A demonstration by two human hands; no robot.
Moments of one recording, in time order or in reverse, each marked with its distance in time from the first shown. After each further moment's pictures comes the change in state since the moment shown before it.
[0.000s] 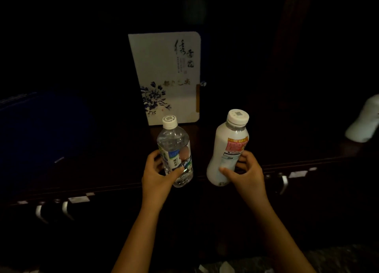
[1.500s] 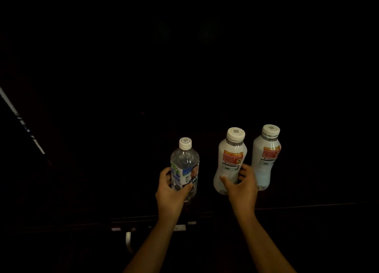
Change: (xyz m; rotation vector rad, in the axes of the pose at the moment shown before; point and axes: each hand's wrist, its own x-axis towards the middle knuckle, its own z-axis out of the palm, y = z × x) left_hand -0.003 0.002 0.492 0.148 0.133 0.027; right_hand 0.239 0.124 -0.368 -0.122 0.260 -0.034
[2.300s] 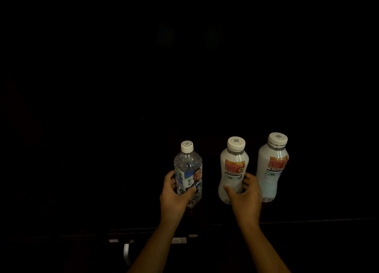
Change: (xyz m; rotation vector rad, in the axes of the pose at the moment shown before) left_hand 0.021 -0.002 0.013 -0.030 -0.075 -0.032; right_hand 0.014 0.013 0.006 -0.028 -0.017 0.001
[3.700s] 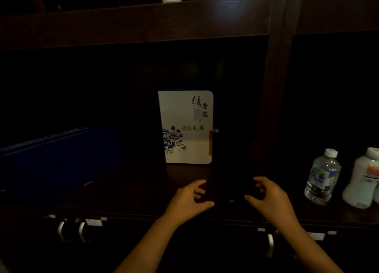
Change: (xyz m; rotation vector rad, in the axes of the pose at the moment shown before) left_hand 0.018 -0.004 -0.455 0.357 -0.419 0.149; right_hand -0.257 -0.216 0.205 -0.361 -0.378 -0.296
